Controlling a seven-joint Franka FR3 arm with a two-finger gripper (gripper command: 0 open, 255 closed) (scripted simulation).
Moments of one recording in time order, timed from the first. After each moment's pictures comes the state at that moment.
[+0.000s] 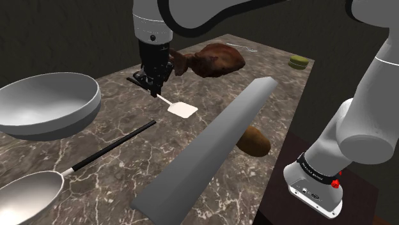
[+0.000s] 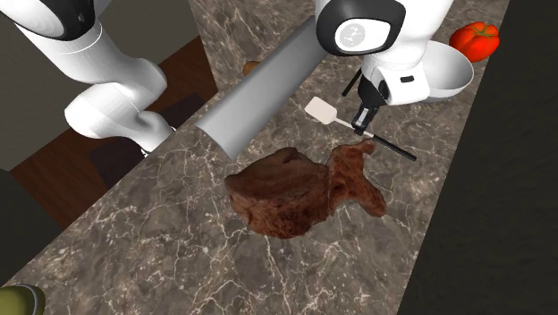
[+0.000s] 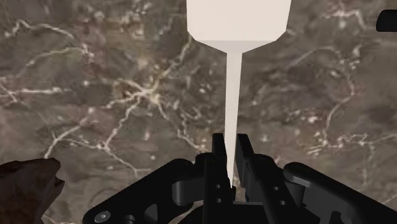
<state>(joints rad) 0.23 0.18 0.51 -1.75 -0.13 1.97 0.56</state>
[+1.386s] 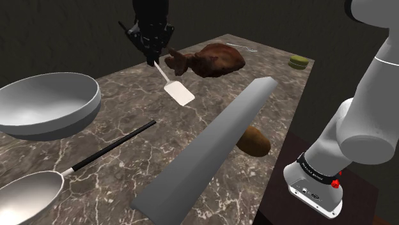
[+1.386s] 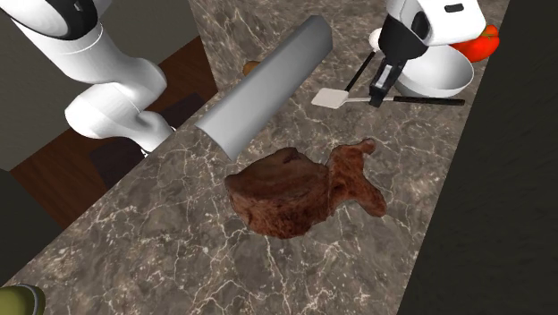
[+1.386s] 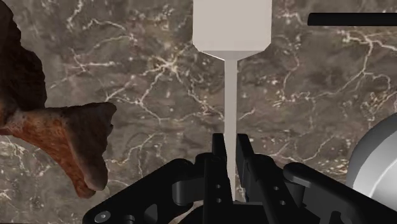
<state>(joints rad) 0.25 0.18 0.52 -1.48 -0.13 1.70 0.55</state>
